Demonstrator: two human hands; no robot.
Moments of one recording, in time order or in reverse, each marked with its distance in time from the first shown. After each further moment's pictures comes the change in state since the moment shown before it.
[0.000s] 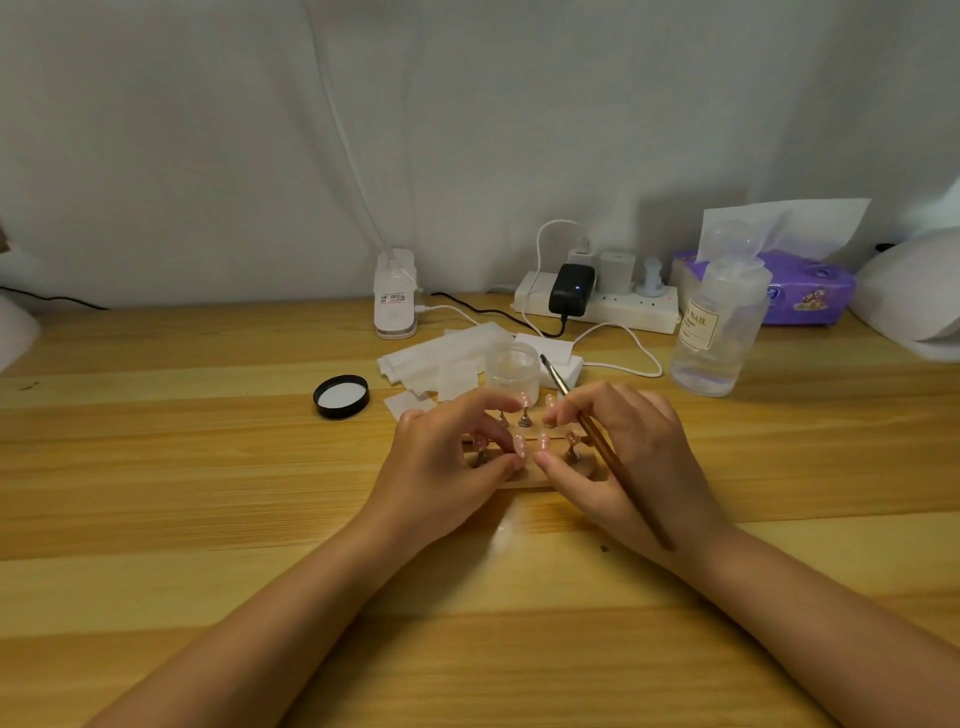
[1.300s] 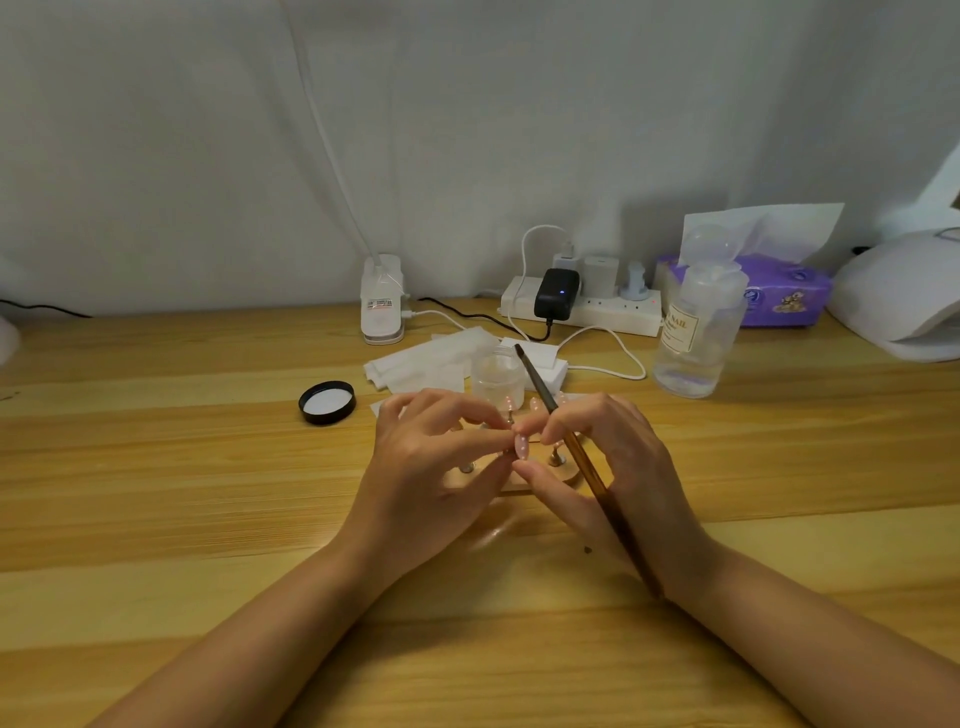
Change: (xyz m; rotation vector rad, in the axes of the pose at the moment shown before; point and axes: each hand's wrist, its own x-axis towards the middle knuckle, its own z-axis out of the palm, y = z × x) left_hand -0.006 0.002 -0.001 0.254 0.171 0.343; right_hand -0.004 -0.004 0.001 0.210 0.115 -0.176
